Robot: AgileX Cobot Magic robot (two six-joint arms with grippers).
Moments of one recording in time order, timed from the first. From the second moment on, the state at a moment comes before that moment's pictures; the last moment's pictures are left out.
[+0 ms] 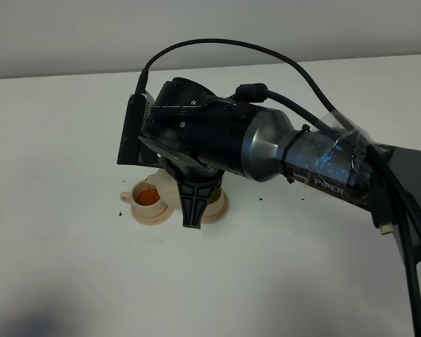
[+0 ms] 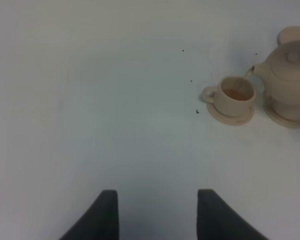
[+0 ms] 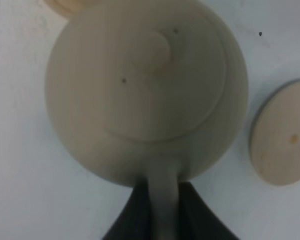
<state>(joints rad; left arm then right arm) -0.02 0.01 -0.50 -0.04 1.03 -0.06 1.04 2.14 -1.80 -0.41 1.07 -0.29</state>
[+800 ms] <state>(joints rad) -0.02 0.01 -0.50 -0.04 1.03 -0.06 1.05 2.16 -1.80 -0.45 1.08 -0.30</state>
